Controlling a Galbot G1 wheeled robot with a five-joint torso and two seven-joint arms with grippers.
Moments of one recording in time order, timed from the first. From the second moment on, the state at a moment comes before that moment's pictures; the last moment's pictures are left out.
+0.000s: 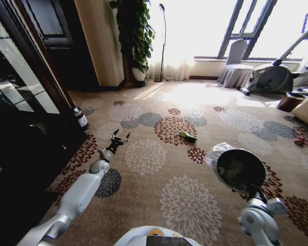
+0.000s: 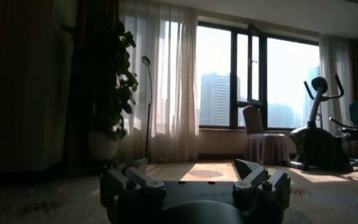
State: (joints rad) left arm 0.83 -1.04 -0.19 -1.31 -0.62 -0.35 0.21; right arm -1.60 1.26 0.84 1.99 0.92 -0.01 0.67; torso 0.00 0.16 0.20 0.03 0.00
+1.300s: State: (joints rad) left arm 0.85 -1.07 -0.18 -1.28 -0.59 -0.35 0.22; right arm -1.60 1.27 0.81 1.99 0.81 0.04 0.63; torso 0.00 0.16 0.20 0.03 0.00
